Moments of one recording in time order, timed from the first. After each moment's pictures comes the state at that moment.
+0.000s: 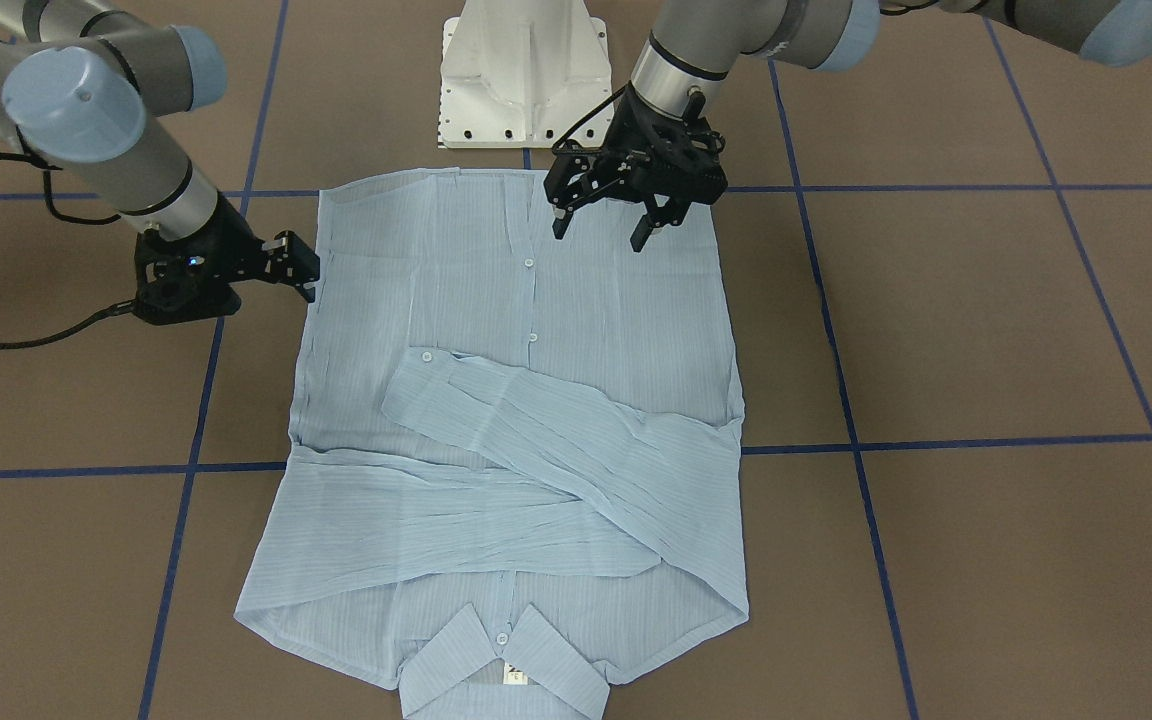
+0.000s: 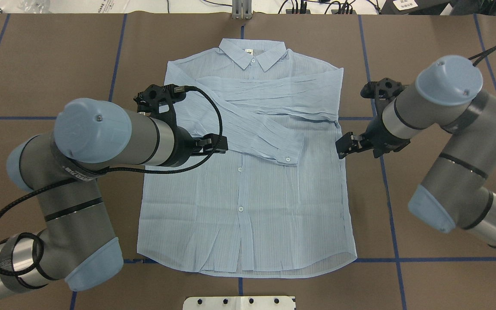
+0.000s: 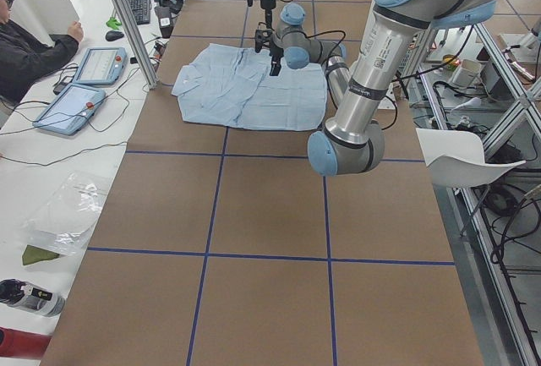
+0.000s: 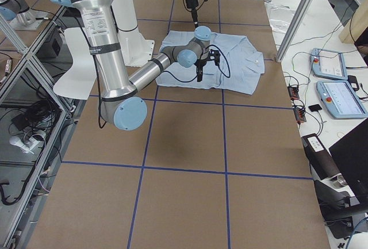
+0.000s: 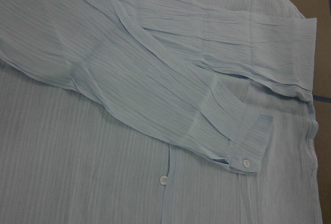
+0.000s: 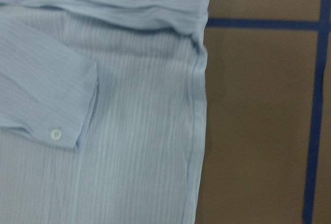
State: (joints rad) left arm -0.52 -2.09 -1.96 -1.82 -1.77 -1.39; right arm 0.70 -1.32 1.93 -1.42 2.11 1.02
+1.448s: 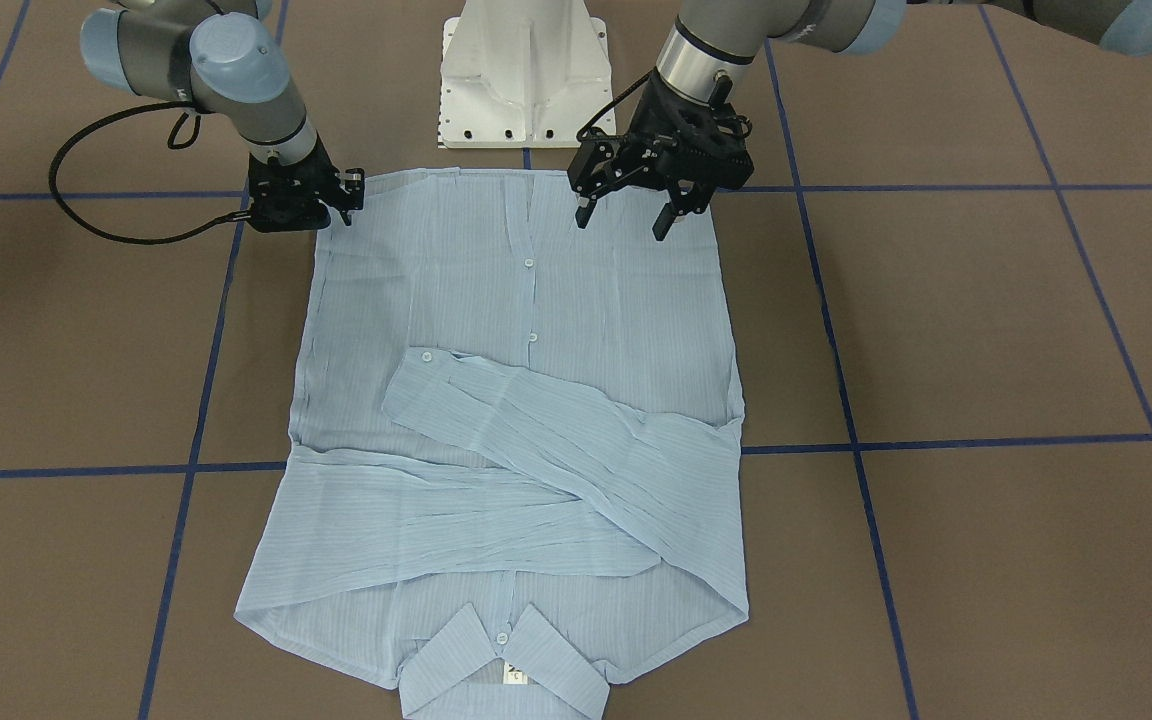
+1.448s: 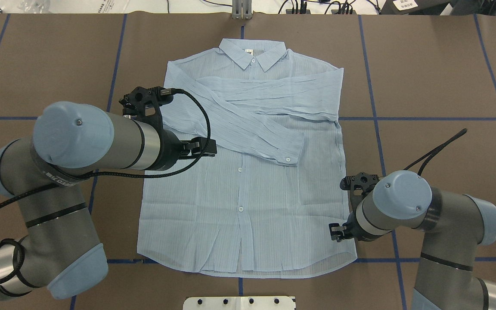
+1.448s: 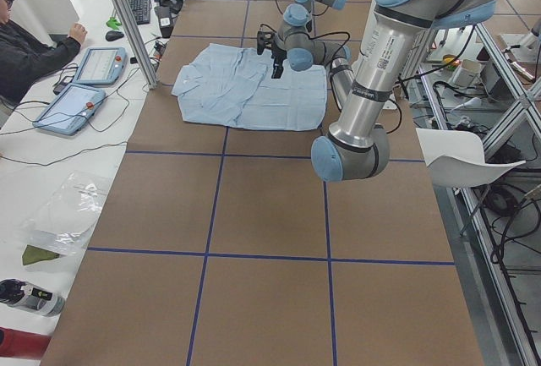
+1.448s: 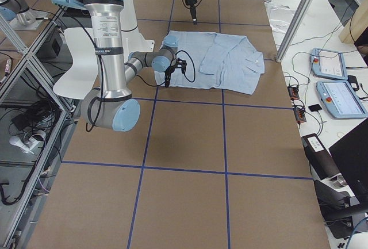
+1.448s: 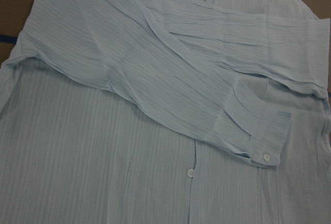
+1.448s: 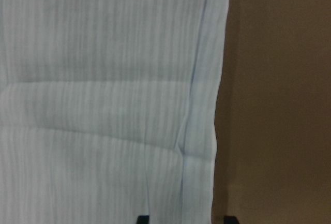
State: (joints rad) left arm -0.52 -2.06 -2.00 -1.80 -1.77 -1.39; right arm 0.38 -1.43 1.97 -1.42 1.95 1.23
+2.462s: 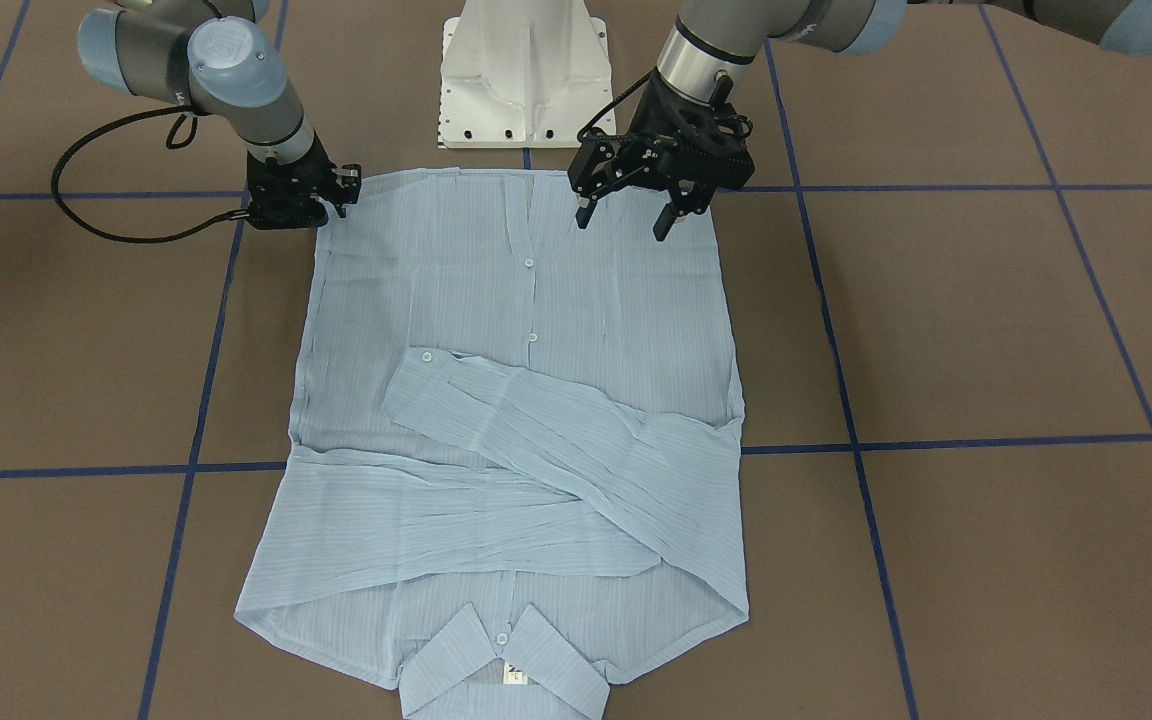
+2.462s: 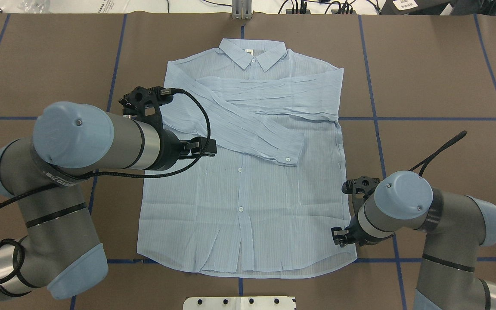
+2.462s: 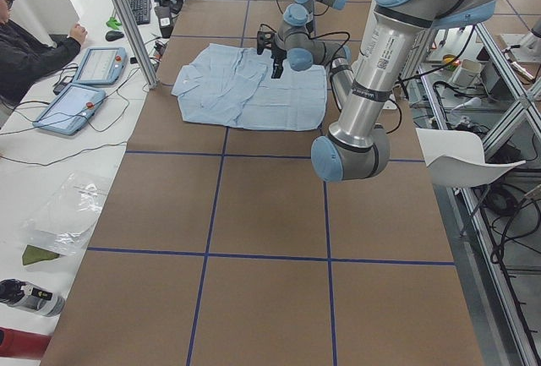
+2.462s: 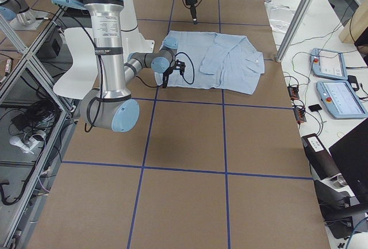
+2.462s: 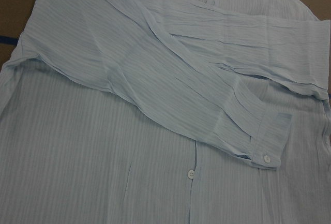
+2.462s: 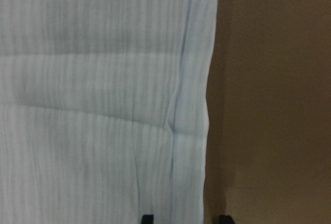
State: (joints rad) left arm -0.52 -2.06 -2.00 -1.80 -1.76 -1.39; right arm 0.37 -1.44 1.97 -1.43 1.99 1.23
